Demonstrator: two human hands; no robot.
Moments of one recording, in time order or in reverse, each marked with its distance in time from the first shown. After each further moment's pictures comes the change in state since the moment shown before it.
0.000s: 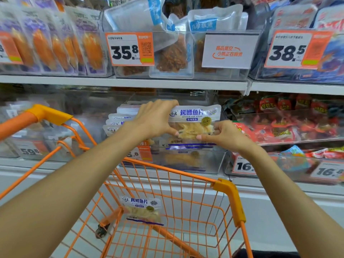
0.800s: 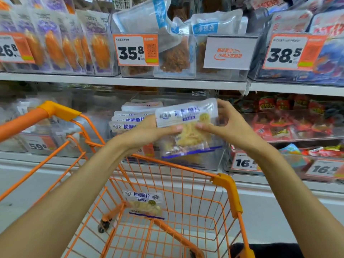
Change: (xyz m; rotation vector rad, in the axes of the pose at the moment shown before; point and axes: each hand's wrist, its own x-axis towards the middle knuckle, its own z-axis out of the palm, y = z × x) left_hand -0.058 -0.002 -0.002 -1.215 -0.212 -0.168; right_hand -0.040 -0.040 -0.005 0.075 0.124 -0.143
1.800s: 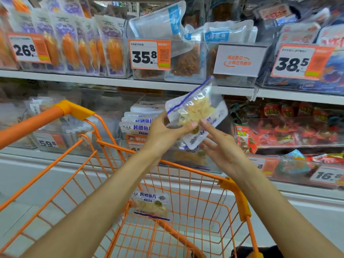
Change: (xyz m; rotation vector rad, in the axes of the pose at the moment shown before) left_hand -0.007 0.004 0.029 -0.253 0.457 0.049; right_hand -0.014 -0.012 0.051 0.909 0.054 0.398
